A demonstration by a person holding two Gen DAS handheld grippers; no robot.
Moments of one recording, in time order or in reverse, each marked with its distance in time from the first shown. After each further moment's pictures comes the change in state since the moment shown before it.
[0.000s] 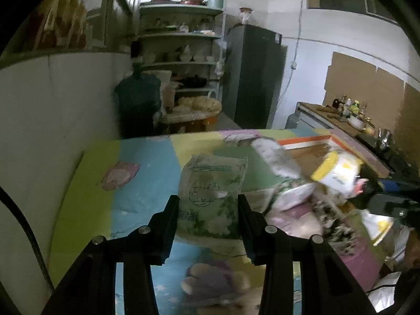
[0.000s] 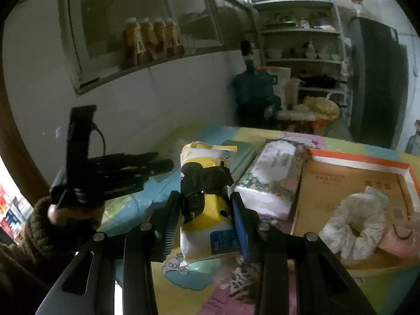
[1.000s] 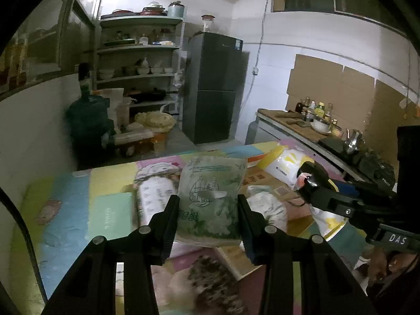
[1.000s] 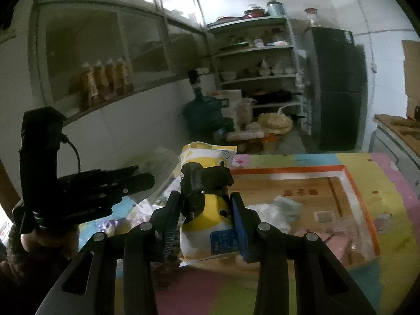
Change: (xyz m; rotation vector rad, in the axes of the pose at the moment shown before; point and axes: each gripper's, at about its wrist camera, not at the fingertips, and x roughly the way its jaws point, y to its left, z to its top) left arm 0.021 -0.150 0.053 0.059 -0.041 -0.167; right arm -0.093 -0.103 -0.005 0.104 -0.145 -0.187
